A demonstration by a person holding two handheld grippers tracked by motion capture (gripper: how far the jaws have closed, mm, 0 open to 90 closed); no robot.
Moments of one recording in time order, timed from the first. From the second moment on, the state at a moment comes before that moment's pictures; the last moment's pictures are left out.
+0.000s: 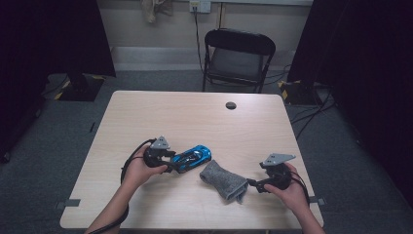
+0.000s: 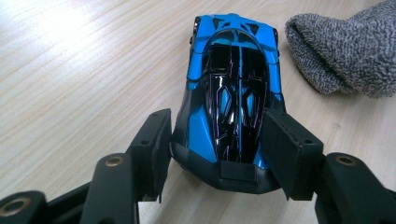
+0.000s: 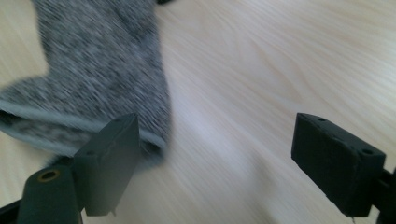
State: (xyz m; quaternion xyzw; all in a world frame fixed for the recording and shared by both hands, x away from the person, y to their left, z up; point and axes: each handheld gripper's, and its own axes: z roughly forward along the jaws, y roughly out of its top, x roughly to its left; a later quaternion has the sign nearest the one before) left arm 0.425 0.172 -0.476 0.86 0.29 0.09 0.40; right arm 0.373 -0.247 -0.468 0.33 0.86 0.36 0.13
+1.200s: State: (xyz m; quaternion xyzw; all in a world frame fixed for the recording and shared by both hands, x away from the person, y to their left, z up) left arm 0.424 0.169 -0.474 0.87 0.29 0.09 0.39; right arm 0.379 -0.142 -0.477 0.27 0.89 0.36 0.05
